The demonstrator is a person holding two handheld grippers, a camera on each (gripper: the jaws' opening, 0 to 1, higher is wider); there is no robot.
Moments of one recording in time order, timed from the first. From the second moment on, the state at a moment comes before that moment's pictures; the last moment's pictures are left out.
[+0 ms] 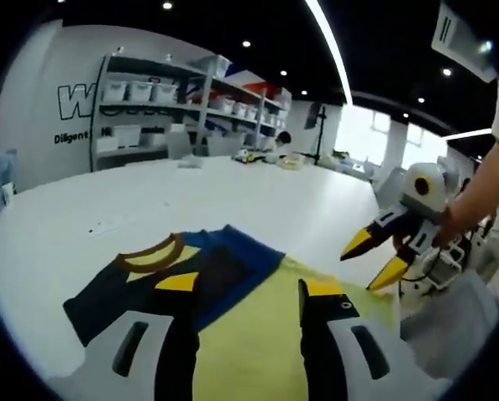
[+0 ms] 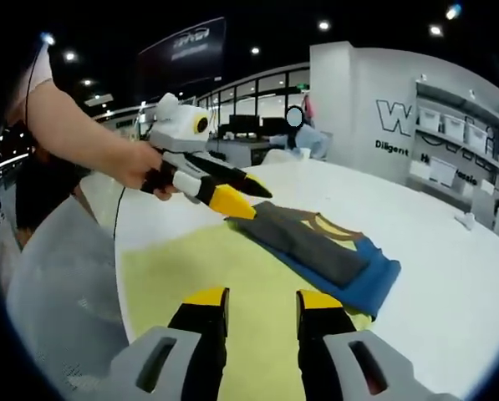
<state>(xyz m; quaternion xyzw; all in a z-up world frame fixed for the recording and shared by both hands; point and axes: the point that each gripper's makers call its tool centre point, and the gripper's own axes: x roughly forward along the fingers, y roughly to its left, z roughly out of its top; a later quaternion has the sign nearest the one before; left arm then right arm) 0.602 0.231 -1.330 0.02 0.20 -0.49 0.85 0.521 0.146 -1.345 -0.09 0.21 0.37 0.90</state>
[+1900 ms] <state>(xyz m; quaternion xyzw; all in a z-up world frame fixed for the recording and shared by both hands) 0.447 0.354 -1.417 0.16 0.30 -0.55 0.76 0.431 0.110 -1.419 -0.15 0.29 0.47 0.82</state>
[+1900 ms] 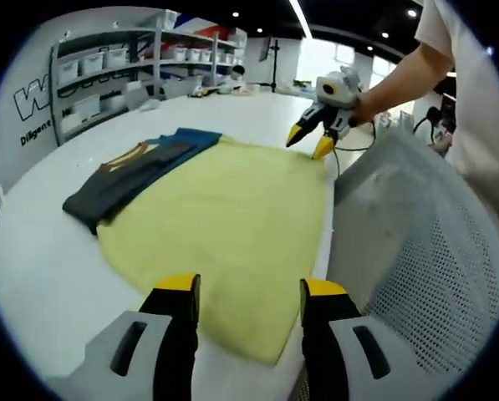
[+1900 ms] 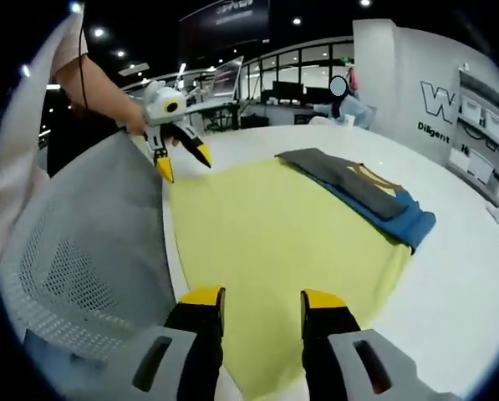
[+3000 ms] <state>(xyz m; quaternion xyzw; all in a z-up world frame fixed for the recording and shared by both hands) 0.428 0.383 -1.436 0.23 0.32 -0.56 0.73 0.397 0.063 -1.438 -0.21 0.32 0.47 0.80</state>
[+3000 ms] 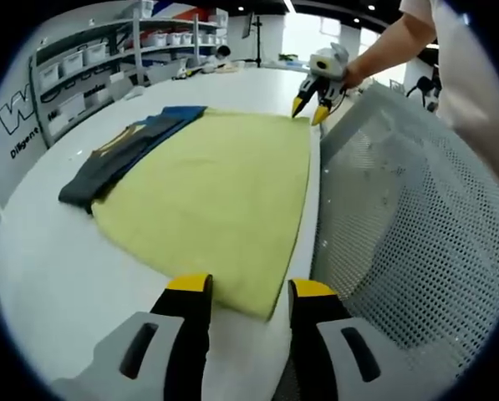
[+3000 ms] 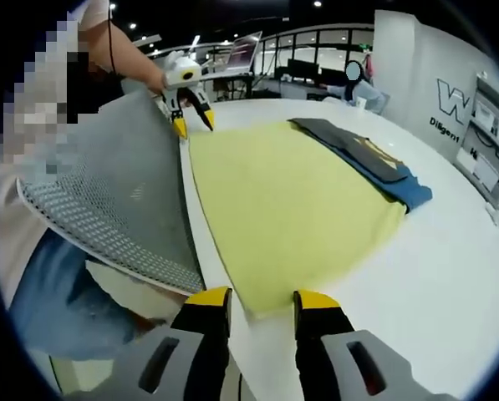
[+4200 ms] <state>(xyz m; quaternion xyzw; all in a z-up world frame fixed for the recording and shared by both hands) 0.419 0.392 -1.443 0.24 0.33 -0.56 0.72 0.396 0.062 -1.445 -0.25 0.32 0.48 0.78</state>
